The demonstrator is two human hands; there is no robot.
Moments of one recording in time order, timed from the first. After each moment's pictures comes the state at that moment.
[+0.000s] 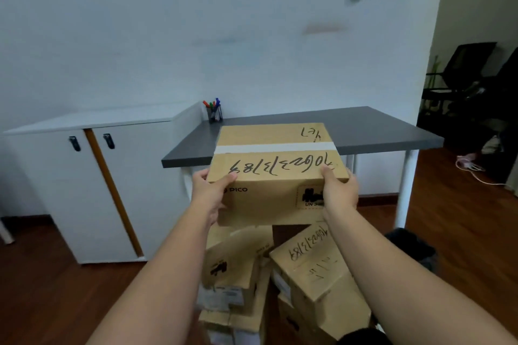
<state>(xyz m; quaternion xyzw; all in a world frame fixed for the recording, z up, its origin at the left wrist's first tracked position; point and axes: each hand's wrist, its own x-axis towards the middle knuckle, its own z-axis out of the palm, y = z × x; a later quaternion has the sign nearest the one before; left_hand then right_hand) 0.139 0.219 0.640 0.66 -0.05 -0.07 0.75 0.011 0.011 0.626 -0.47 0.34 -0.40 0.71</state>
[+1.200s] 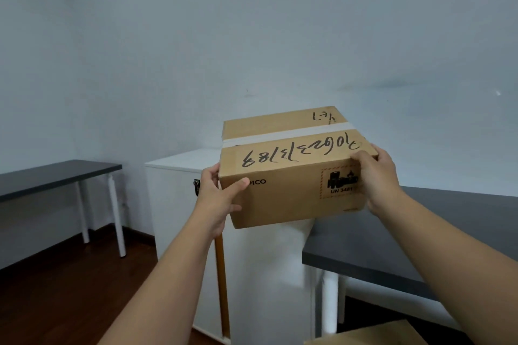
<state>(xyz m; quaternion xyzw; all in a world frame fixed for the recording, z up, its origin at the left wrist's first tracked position) 0.473 0.465 0.751 0.63 -0.08 0.13 0.76 0.458 0.181 0.783 -0.61 0.06 -0.31 0.72</state>
